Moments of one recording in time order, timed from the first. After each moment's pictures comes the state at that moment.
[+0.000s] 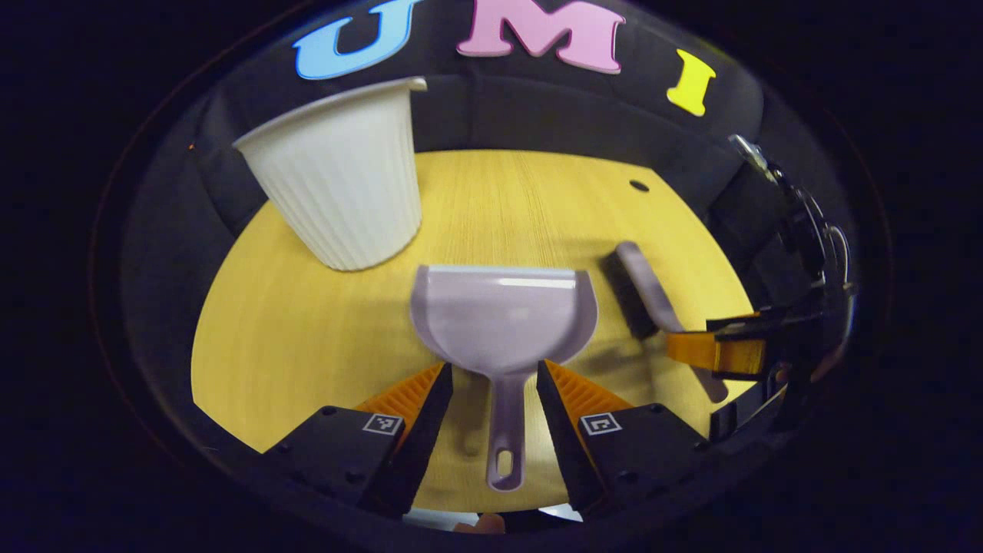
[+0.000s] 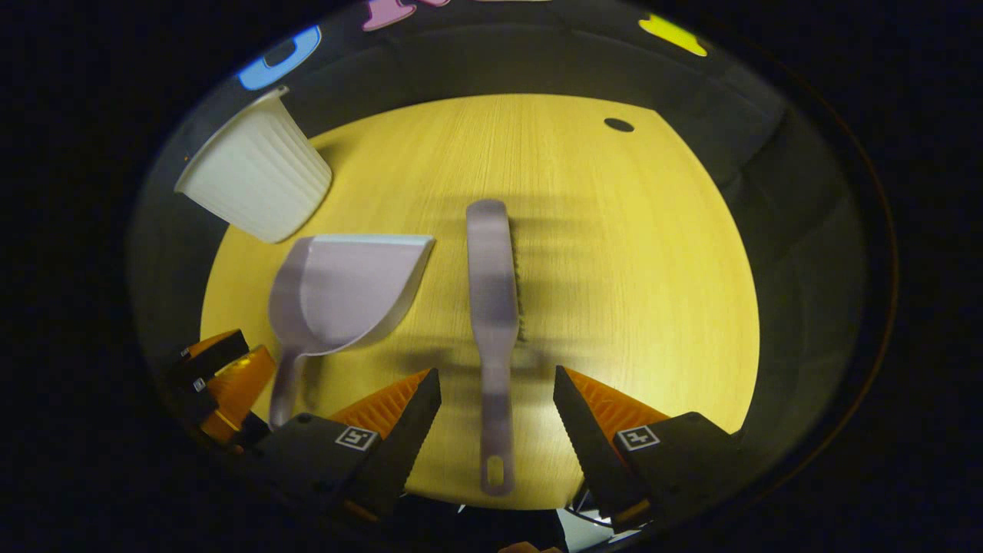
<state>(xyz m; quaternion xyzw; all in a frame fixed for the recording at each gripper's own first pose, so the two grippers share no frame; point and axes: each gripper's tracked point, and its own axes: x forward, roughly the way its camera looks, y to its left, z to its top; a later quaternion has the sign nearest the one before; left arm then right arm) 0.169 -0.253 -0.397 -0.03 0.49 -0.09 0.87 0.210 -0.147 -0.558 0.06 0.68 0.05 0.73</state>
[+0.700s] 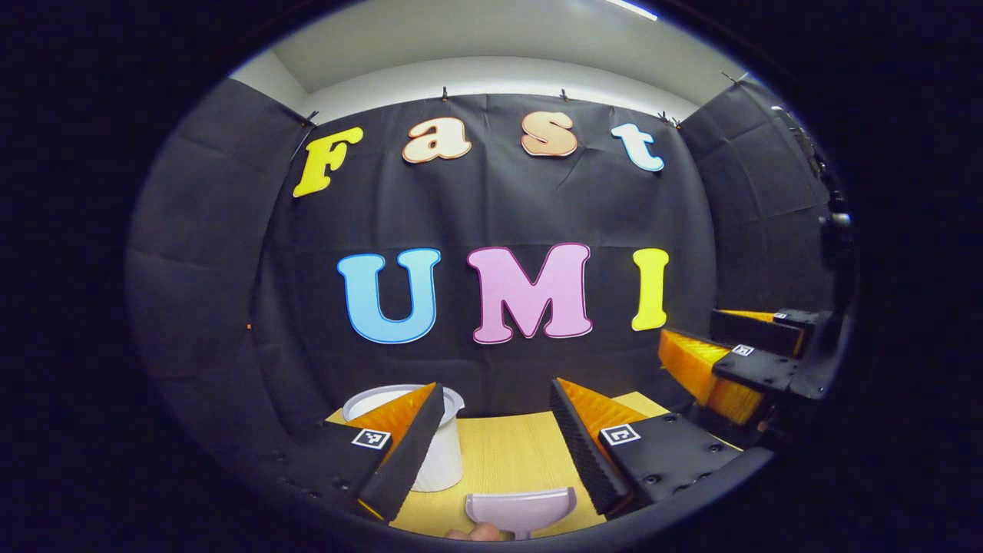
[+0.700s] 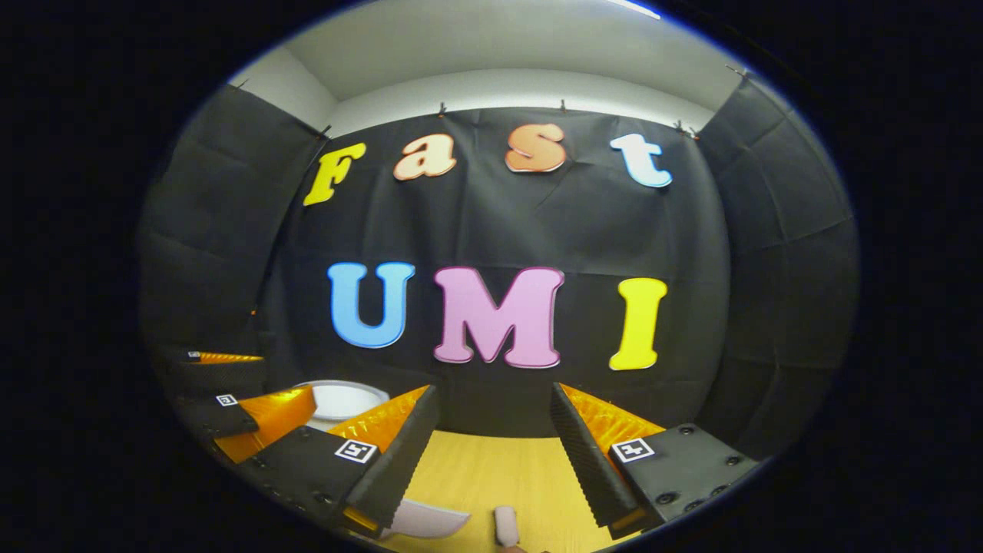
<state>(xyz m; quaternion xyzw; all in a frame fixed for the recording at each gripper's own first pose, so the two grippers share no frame) 0.172 -0.222 -0.098 0.01 0.05 -0.06 1.00 0.338 -0.120 -0.281 0.02 0.10 0.07 0.99</state>
